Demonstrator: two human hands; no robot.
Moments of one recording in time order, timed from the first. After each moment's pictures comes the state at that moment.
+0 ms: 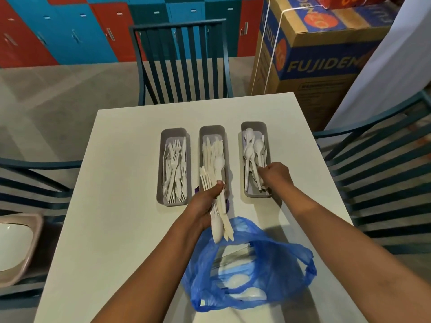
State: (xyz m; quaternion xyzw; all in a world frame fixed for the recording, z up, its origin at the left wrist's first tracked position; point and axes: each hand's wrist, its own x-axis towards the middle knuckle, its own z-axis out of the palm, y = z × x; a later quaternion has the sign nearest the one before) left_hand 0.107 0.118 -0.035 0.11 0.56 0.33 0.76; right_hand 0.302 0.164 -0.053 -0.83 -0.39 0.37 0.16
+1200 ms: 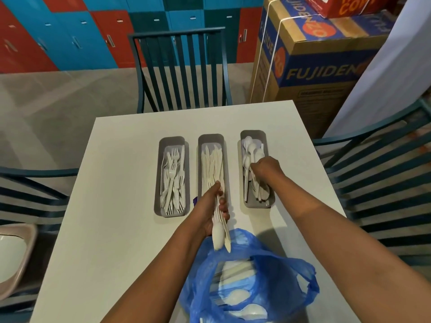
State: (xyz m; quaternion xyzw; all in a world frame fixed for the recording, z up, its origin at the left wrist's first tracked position) left_hand 0.120 0.134 -0.029 0.07 0.51 0.30 0.80; right_hand 0.290 0.200 -0.028 -0.79 -0.45 0.39 0.16
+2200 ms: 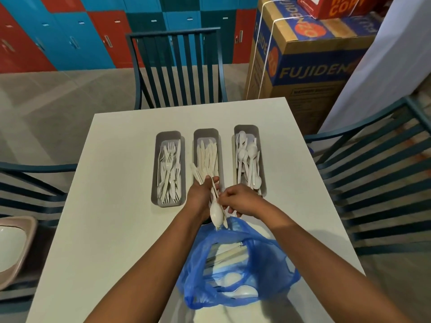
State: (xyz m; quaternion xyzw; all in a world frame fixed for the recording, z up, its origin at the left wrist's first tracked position) left_hand 0.126 0.128 -0.031 0.17 0.60 0.39 0.68; right_hand 0.242 0.104 -0.006 -0.63 -0.51 0.57 0.12
